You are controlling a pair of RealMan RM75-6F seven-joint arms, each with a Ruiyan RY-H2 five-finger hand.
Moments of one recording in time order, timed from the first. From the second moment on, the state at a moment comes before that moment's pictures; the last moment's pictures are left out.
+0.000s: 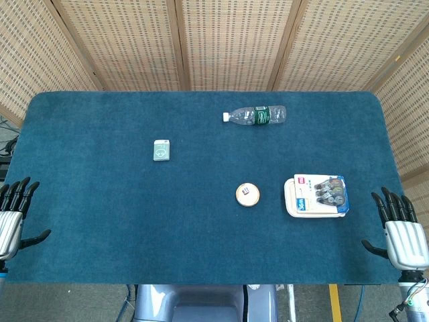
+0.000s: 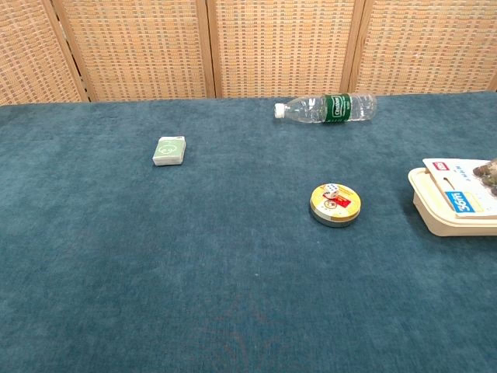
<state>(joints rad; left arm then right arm) -0.10 -1.13 -0.05 -1.62 1.48 1.48 0.13 0.08 -1.13 0.07 -1.61 -1.47 1.47 -0.12</state>
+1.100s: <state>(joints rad) -0.13 -1.14 -0.08 -1.61 1.41 1.43 0.14 0.60 -1.20 0.29 -1.48 -1.43 0.95 0.11</state>
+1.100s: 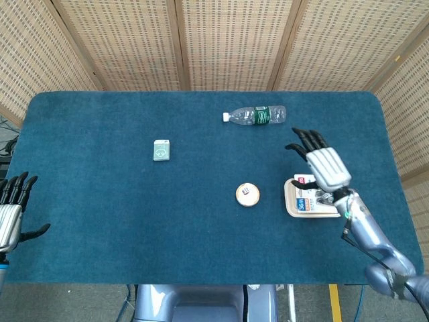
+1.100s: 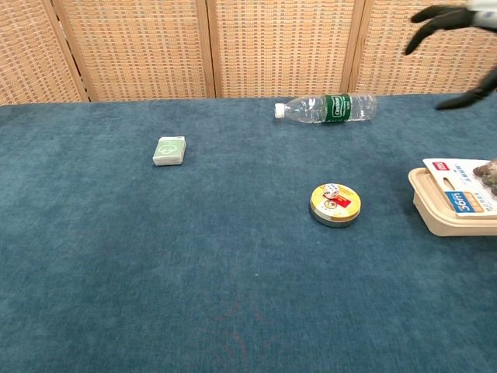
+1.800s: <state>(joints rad) -0.14 -1.12 -0.09 -1.60 1.38 1.40 0.10 0.82 -1.38 0.26 -1.47 -1.14 0.71 -0.12</state>
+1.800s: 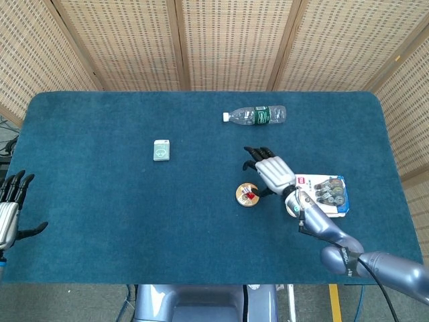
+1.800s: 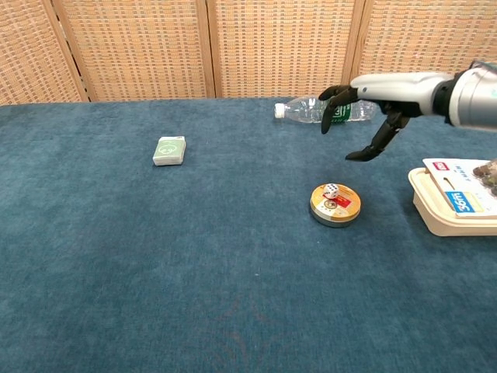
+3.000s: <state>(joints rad) -0.15 -1.11 -0.09 -1.60 1.36 1.38 0.10 0.93 -1.57 0.15 -1.31 -0.93 0.71 -0.36</state>
